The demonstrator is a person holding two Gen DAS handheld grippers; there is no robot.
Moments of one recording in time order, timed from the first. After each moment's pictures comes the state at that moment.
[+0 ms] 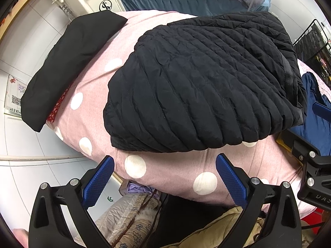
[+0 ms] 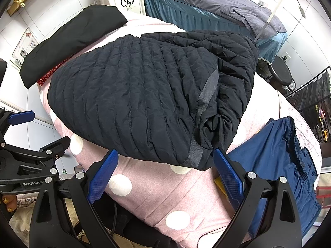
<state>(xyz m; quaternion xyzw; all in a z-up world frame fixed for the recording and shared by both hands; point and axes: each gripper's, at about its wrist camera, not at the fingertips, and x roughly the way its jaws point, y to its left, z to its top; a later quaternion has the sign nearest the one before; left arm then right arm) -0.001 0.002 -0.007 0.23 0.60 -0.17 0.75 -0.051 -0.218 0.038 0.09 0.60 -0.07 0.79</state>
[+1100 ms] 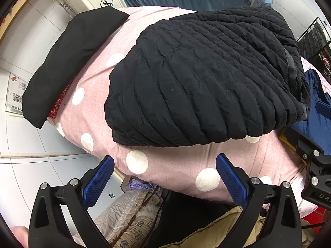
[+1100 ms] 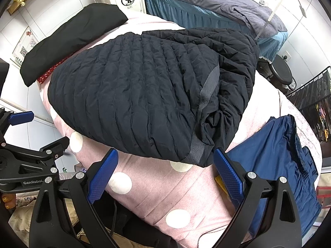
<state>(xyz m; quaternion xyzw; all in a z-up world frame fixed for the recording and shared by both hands) -0.004 0.007 -0.012 0.24 0.61 -0.16 0.74 -0.055 -0.217 0.034 0.10 0.60 -0.07 0.79</state>
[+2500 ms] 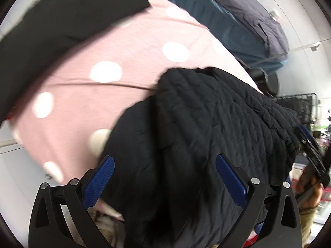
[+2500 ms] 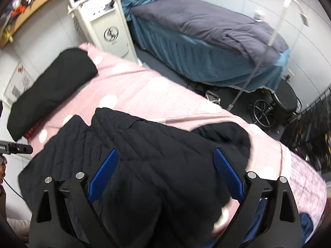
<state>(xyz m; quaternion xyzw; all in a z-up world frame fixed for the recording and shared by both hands) 0.228 0.027 -0.072 -0.01 0.71 -0.20 0.67 0.117 -0.369 -0.015 0.11 0.55 -0.08 0.82</state>
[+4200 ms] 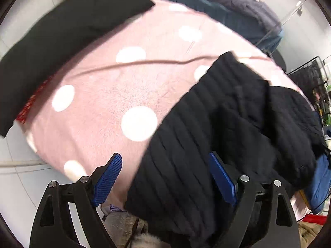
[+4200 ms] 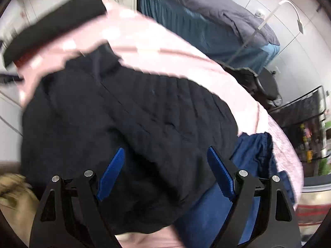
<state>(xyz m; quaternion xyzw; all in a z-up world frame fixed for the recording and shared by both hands) 0.118 0.064 -0.095 0.12 0.63 -0.22 0.74 -0.068 -0.302 -0.032 -0.06 0.62 -0.10 0.77</state>
